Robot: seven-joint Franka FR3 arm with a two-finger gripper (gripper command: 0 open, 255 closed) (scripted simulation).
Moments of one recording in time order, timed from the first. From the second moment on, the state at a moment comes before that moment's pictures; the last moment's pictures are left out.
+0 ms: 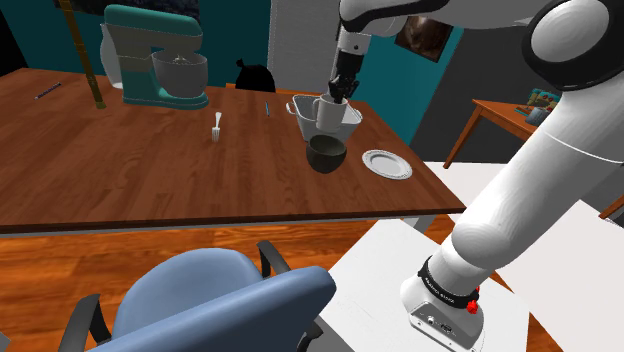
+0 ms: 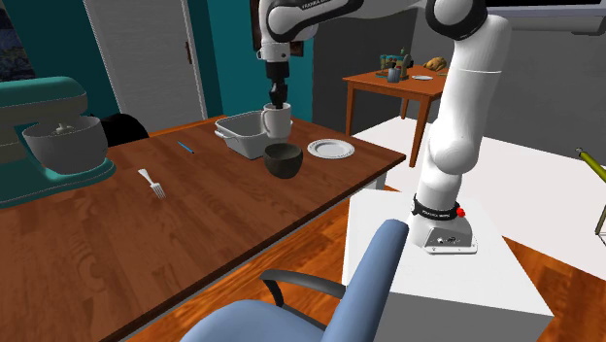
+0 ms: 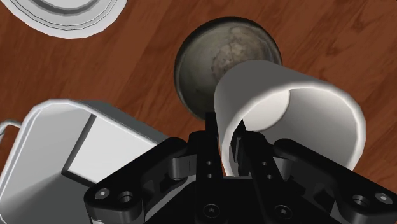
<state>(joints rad) -0.17 -0.03 -0.11 -1.89 0.03 1.80 -0.24</state>
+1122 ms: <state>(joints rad) -0.17 0.00 -0.11 -2.01 0.04 1.95 -0.24</state>
